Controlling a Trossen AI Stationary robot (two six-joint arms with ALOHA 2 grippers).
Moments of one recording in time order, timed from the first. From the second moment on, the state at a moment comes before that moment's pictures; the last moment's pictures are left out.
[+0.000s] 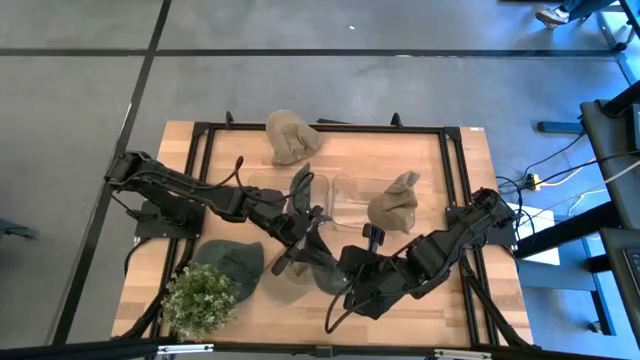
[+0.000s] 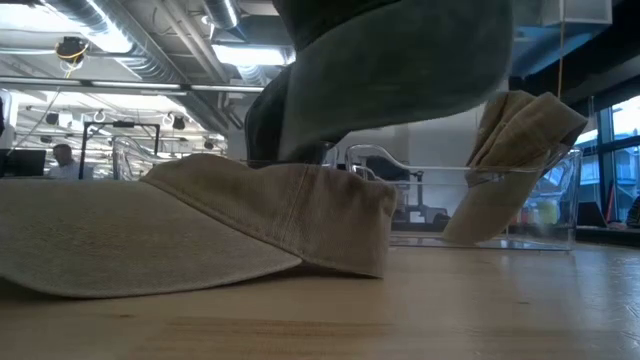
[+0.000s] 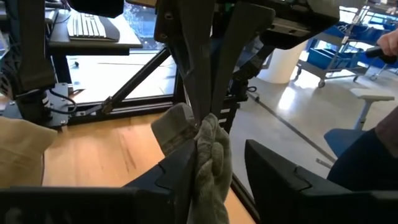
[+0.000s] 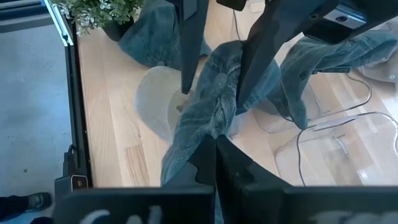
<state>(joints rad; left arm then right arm) -0.21 1.47 1.07 0.22 0.30 -0.12 0.60 1.95 2.17 -1.26 0.54 0.72</state>
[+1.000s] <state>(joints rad) -0.19 1.45 1.11 0.17 0.44 -0.14 0.59 1.95 2.26 -1.35 0.34 0.73</state>
